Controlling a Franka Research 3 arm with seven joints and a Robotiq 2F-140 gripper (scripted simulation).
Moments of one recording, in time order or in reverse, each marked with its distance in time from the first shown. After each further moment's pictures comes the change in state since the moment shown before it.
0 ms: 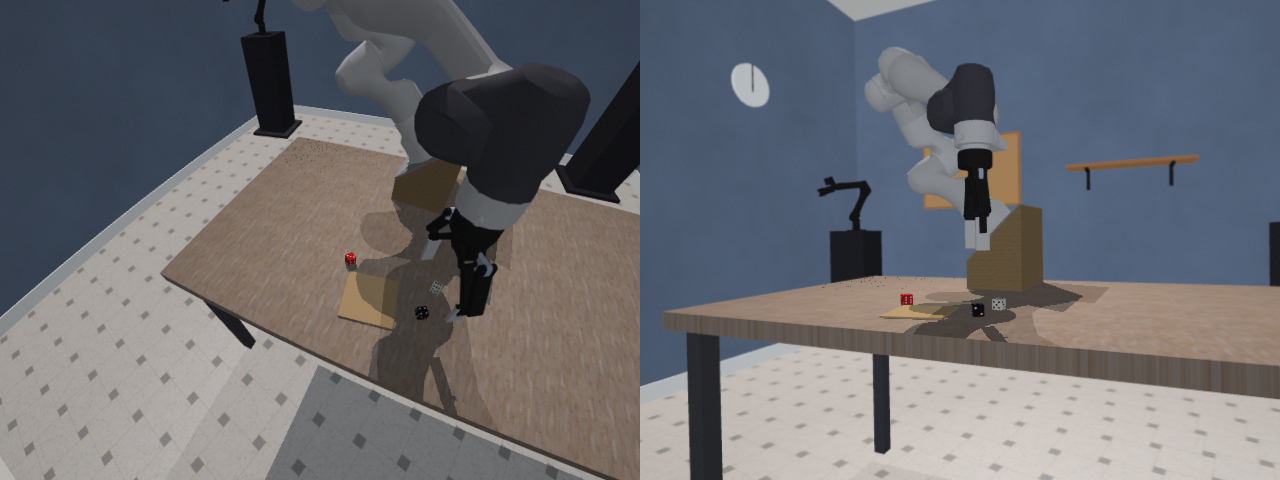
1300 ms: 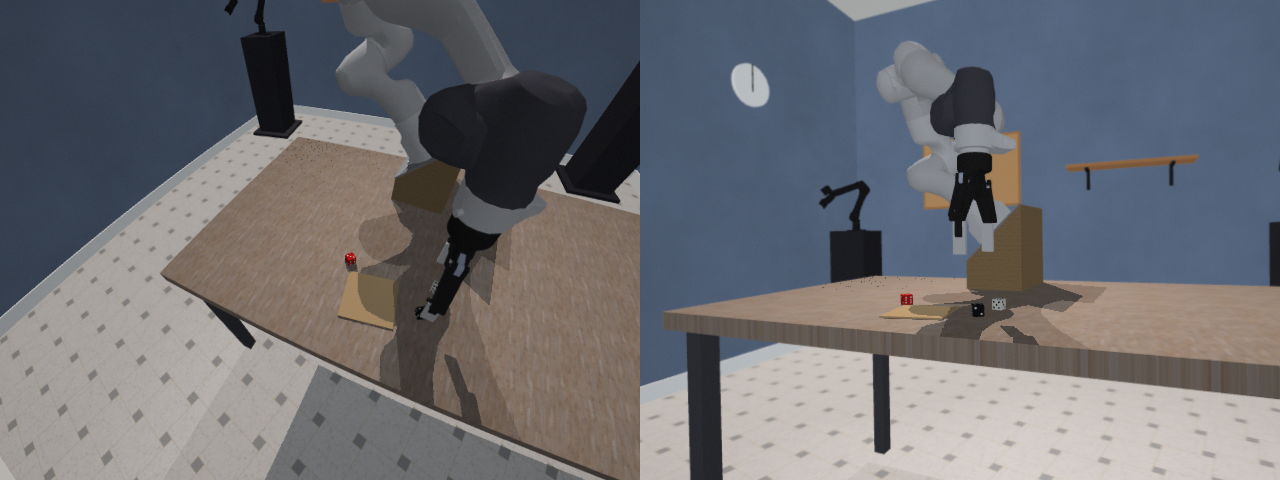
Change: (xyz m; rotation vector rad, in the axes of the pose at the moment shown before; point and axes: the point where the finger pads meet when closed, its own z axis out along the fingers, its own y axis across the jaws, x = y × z) arm -0.003 -0.001 0.008 0.001 -0.011 0.586
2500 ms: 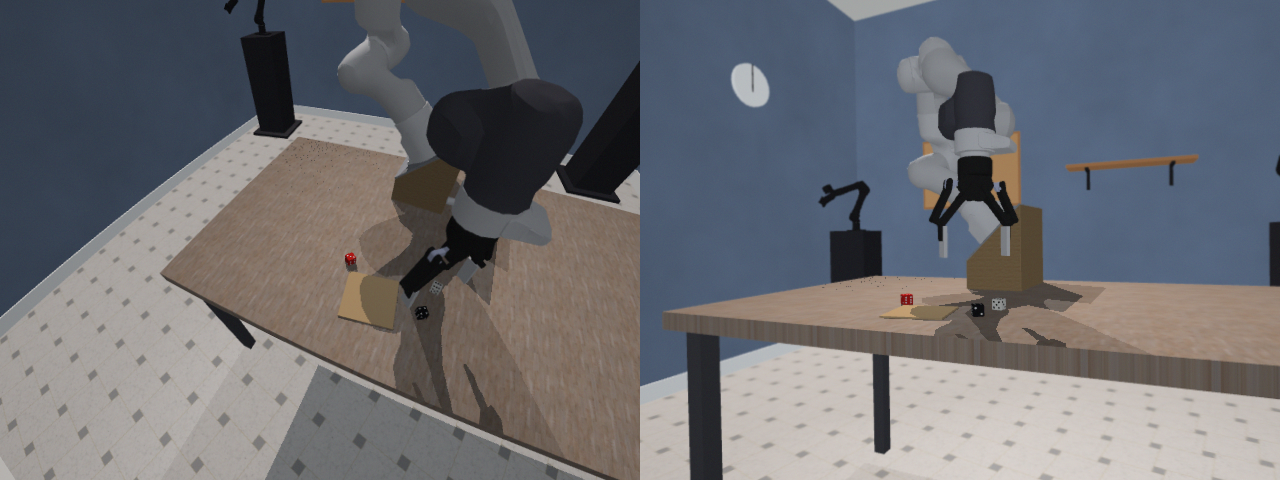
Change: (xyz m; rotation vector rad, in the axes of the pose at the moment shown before) arm 0.001 0.000 0.008 0.000 -0.001 0.710
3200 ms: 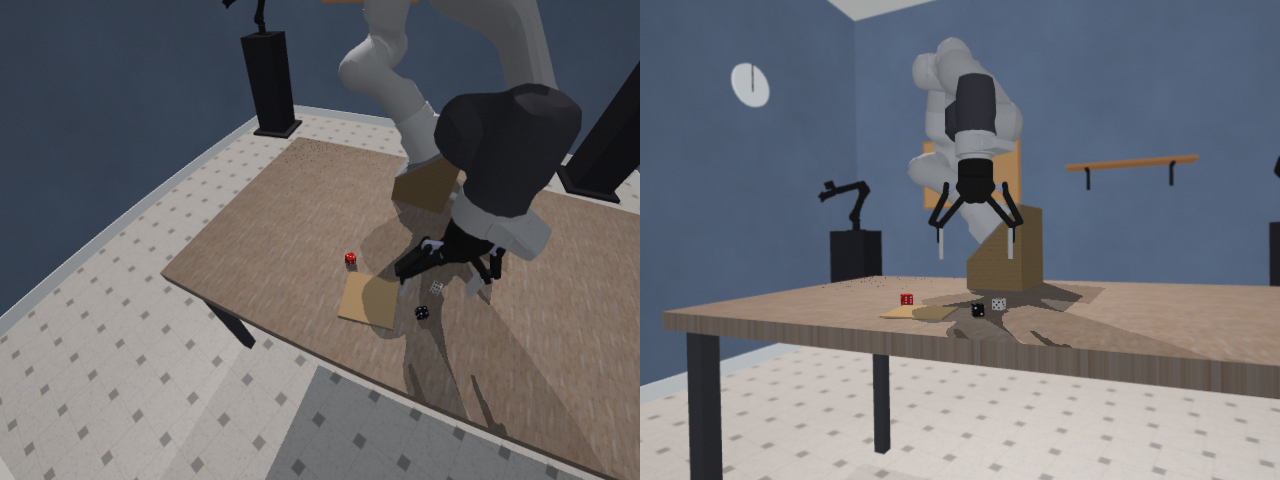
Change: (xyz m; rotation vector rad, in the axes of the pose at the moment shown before) arm 0.001 -0.001 0.005 0.000 0.001 0.433
